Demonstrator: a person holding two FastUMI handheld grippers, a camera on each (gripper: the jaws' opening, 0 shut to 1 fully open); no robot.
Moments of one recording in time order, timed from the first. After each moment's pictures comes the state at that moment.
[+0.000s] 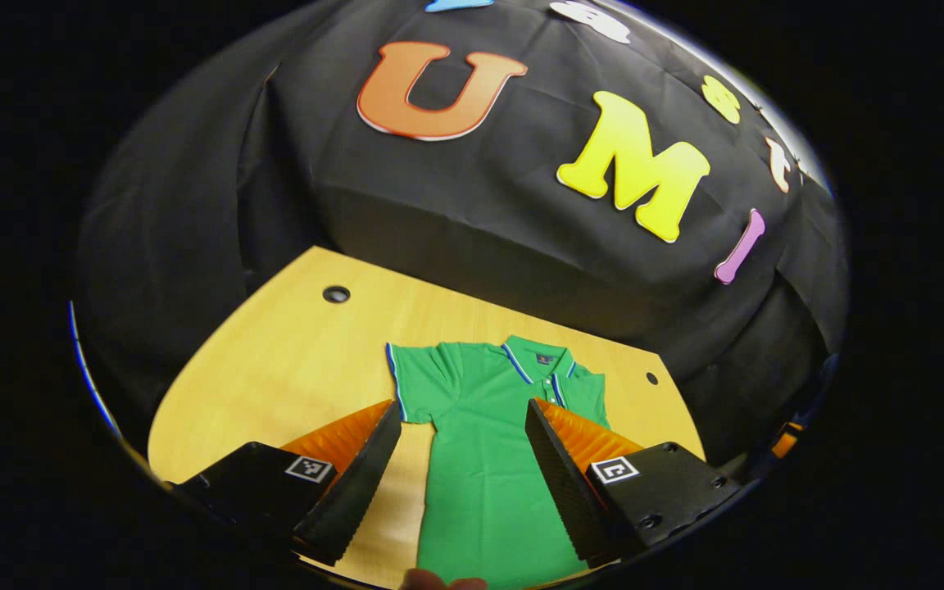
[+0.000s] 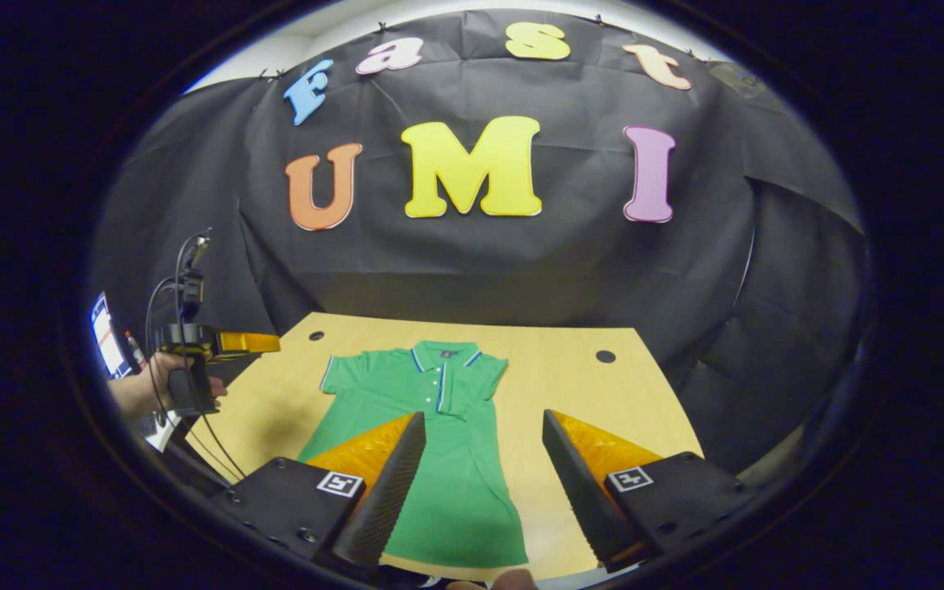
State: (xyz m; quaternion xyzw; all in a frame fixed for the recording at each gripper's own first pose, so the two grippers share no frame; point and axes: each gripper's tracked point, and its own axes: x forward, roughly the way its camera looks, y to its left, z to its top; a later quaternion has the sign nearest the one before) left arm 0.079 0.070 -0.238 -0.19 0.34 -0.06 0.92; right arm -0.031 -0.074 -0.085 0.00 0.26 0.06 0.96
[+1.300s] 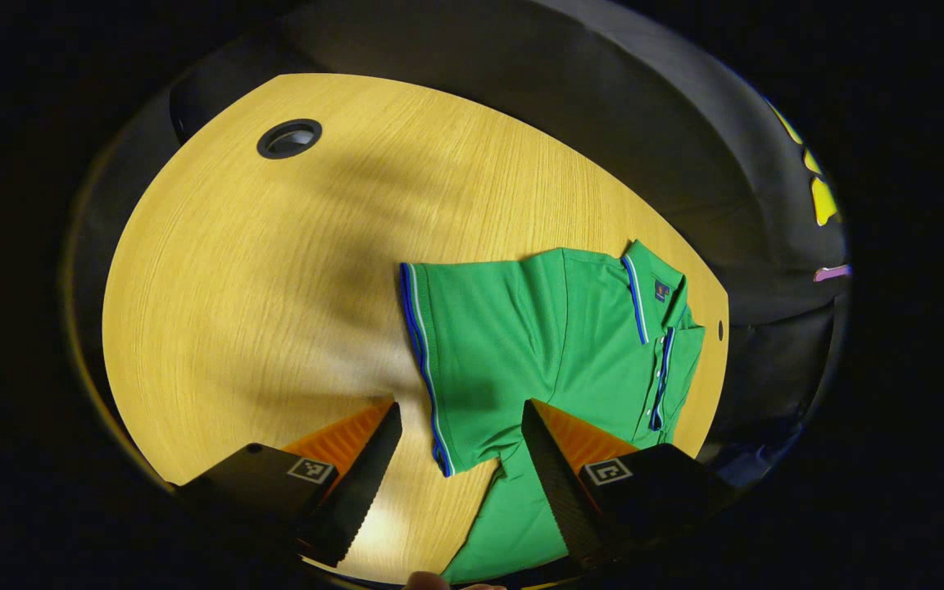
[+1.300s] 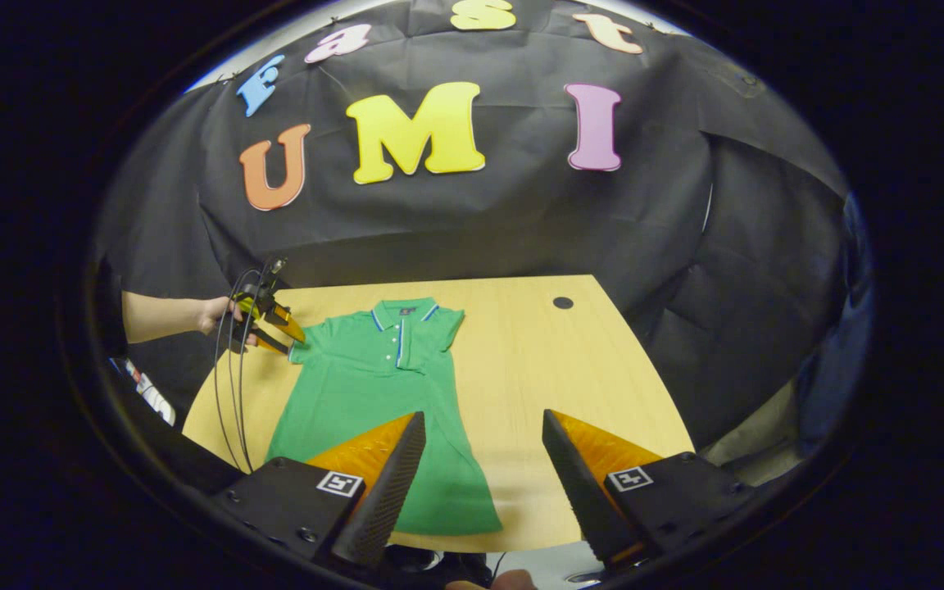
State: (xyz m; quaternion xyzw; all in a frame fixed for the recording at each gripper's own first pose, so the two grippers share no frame) left arm 0.175 0.083 -0.411 -0.20 0.64 -0.06 0.74; right arm -0.066 -0.134 -0.124 0.04 0.34 -0.01 0.94
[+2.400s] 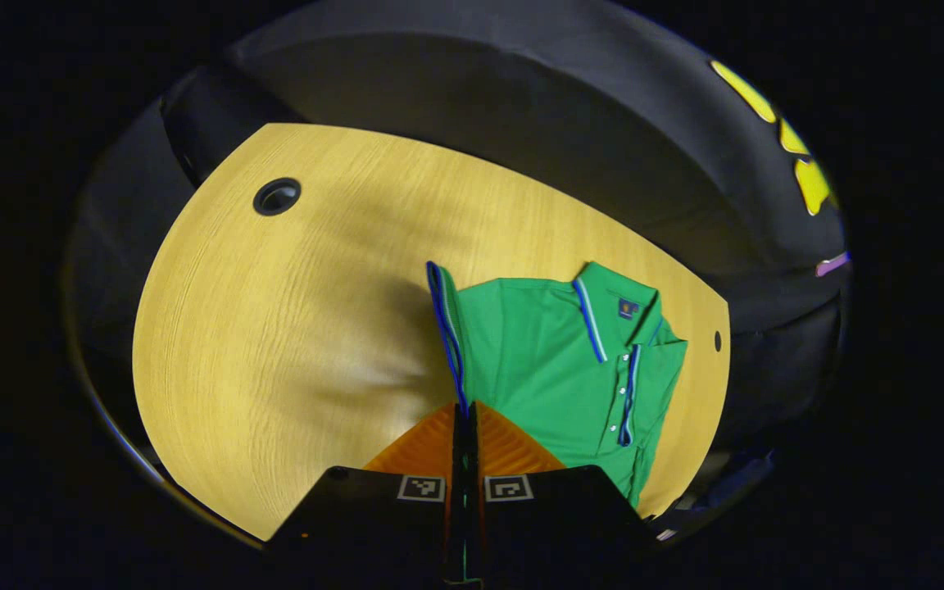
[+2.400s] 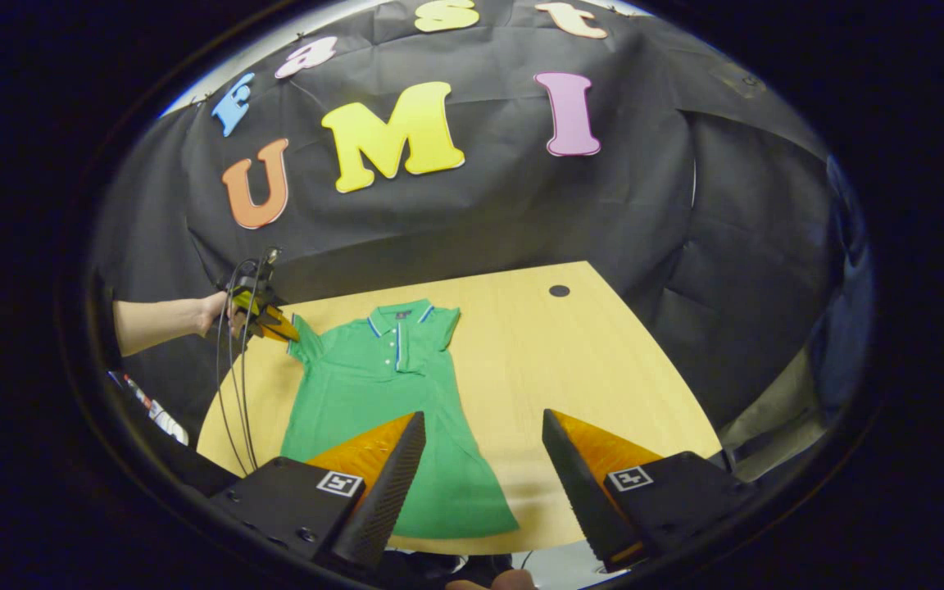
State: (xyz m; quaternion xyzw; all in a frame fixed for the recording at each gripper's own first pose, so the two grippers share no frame) left arm 0.196 0.037 -0.344 -0.17 0.60 -0.04 0.78; right arm -0.075 -0.136 -0.135 0.08 0.32 -0.01 0.94
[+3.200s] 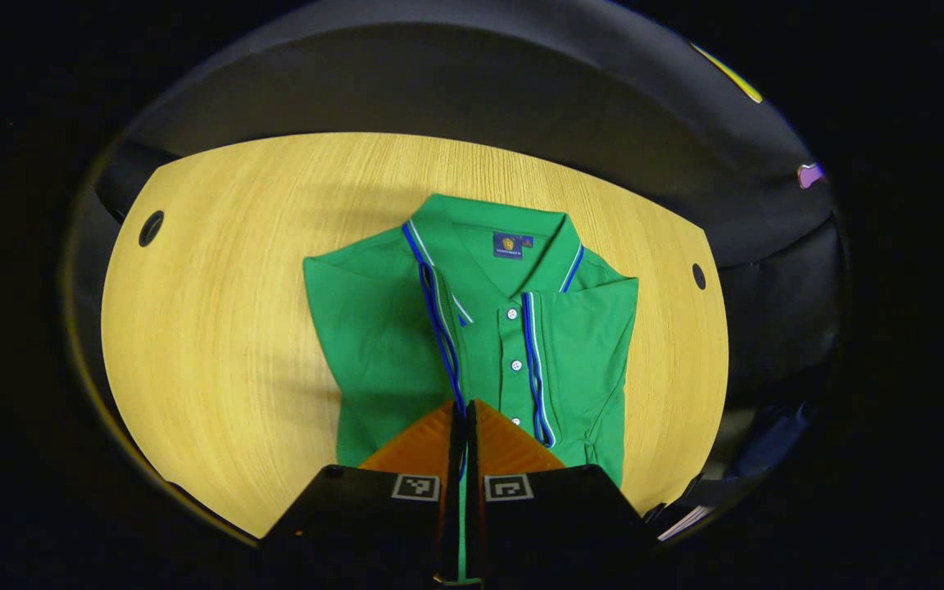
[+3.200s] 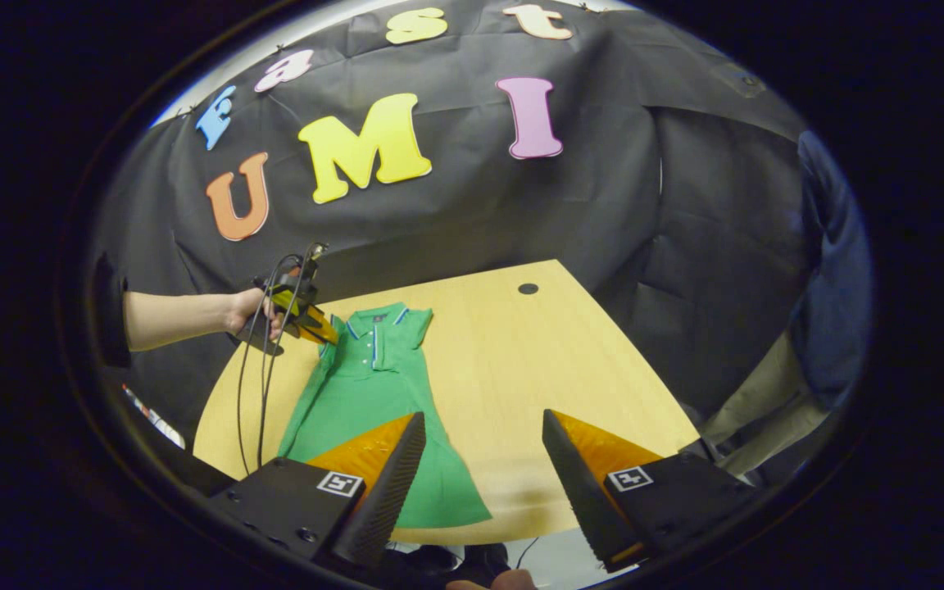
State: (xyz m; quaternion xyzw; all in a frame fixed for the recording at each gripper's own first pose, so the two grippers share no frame) left arm 0.187 -0.117 -0.374 -0.11 0.63 -0.10 0.76; right arm -0.105 -0.182 -0.143 0.09 0.31 -0.04 0.94
